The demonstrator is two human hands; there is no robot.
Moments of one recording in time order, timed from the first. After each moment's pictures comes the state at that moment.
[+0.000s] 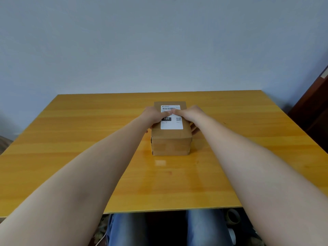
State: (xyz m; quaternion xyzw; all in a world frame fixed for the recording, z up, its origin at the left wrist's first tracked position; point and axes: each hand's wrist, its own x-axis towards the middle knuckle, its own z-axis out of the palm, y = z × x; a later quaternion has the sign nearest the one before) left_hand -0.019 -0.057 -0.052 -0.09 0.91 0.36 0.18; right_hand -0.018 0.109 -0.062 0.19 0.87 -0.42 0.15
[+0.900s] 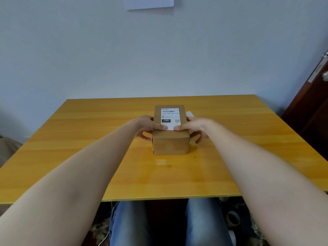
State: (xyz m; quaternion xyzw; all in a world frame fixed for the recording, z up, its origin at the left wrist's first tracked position) left_hand 0.022 -0.099 -0.054 -0.05 0.83 0.47 0.28; right_hand 0.035 0.129 -0.061 0.13 0.84 -0.46 0.25
